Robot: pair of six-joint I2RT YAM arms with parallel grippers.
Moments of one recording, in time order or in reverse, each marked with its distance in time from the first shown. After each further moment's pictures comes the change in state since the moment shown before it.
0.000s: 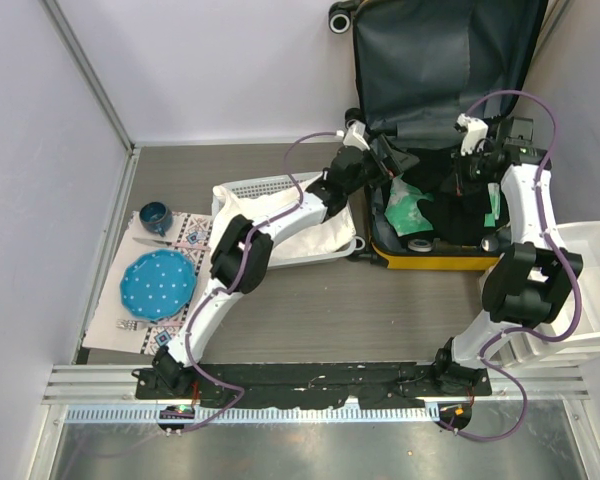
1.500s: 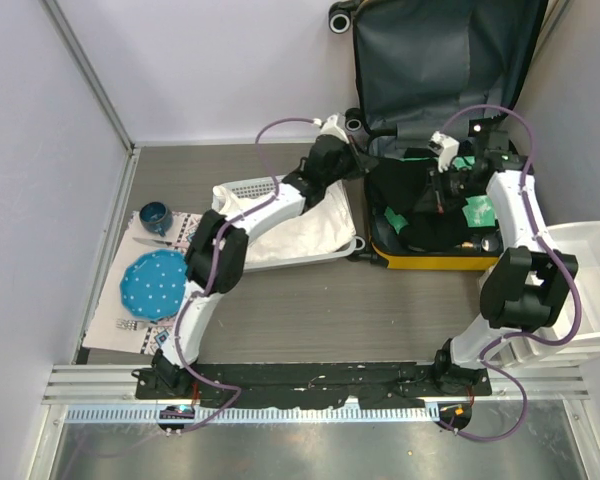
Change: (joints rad) left arm 0.056 -0.171 -0.164 -0.157 -0.080 0.225; right arm 0.046 -0.039 -0.100 -0.124 -0.176 -0.100
